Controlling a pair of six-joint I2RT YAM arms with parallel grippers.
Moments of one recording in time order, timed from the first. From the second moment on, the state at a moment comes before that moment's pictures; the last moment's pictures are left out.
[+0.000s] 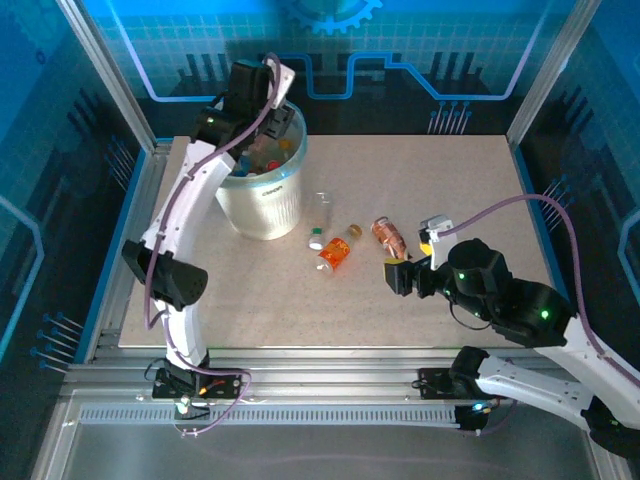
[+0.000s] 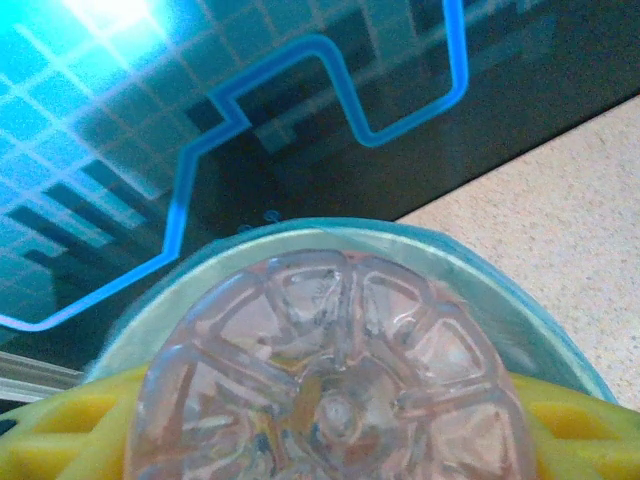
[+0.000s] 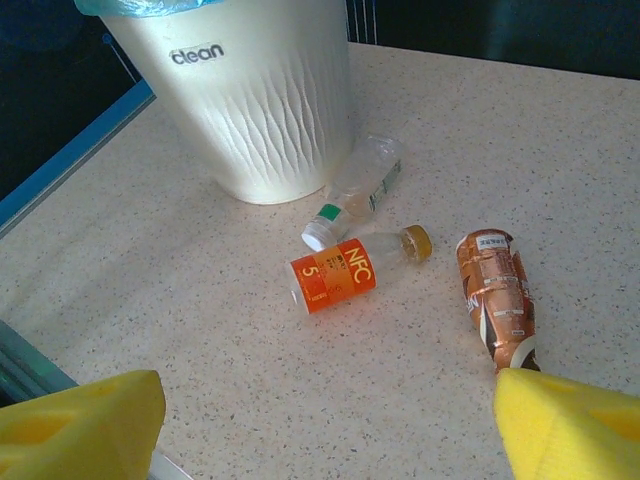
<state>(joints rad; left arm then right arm) -0.34 1.92 2.30 -0.89 -0.27 0.25 0.91 0.71 1.07 -0.89 0.28 0.36</state>
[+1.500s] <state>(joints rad) -0.17 1.68 2.05 -0.87 0.03 -0.02 0.91 0.71 1.07 -0.96 0.34 0.46</state>
